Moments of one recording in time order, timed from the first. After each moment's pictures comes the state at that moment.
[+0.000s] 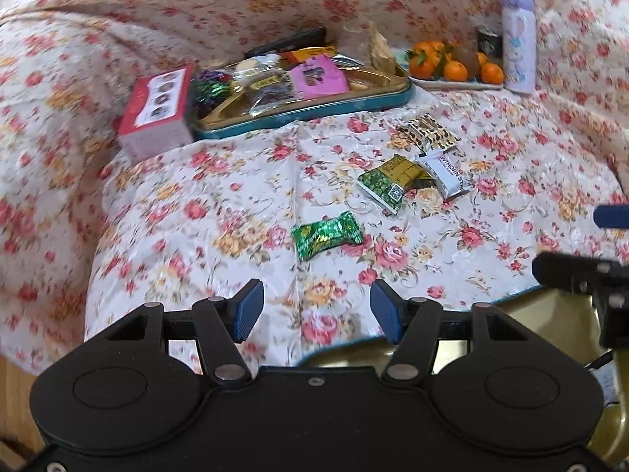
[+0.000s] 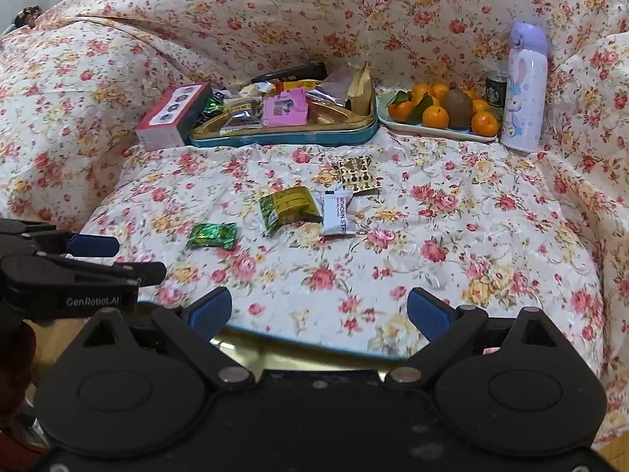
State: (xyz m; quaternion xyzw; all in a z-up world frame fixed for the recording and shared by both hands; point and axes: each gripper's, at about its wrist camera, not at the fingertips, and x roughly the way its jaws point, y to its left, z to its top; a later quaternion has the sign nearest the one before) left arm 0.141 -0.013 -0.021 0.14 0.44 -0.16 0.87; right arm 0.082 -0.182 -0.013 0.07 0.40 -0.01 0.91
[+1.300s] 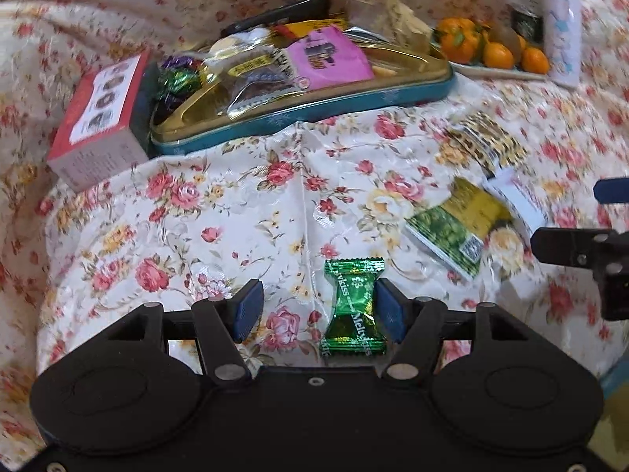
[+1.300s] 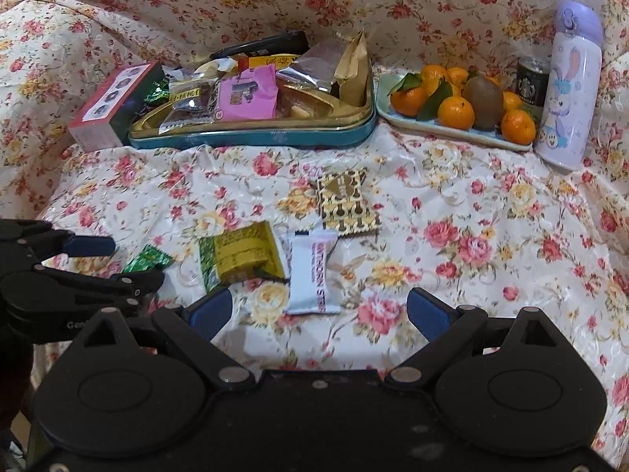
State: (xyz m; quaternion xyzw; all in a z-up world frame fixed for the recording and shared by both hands) left arm 0.243 -0.020 -0.079 0.14 0.46 -0.18 0.86; right arm 0.205 -0.194 -0.056 0.05 0.44 -0.03 0.90
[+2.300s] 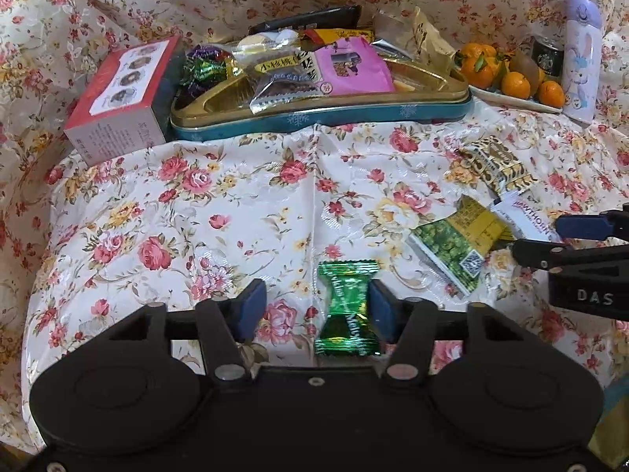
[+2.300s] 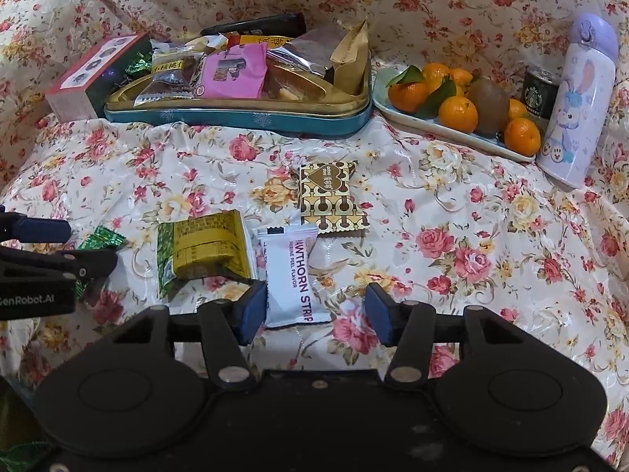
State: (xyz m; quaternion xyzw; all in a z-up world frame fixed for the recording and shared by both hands) left arm 0.234 -0.016 -0.075 0.10 0.45 -0.15 0.87; right arm 0.219 -0.193 -0.078 0.00 0.44 -0.04 0.90
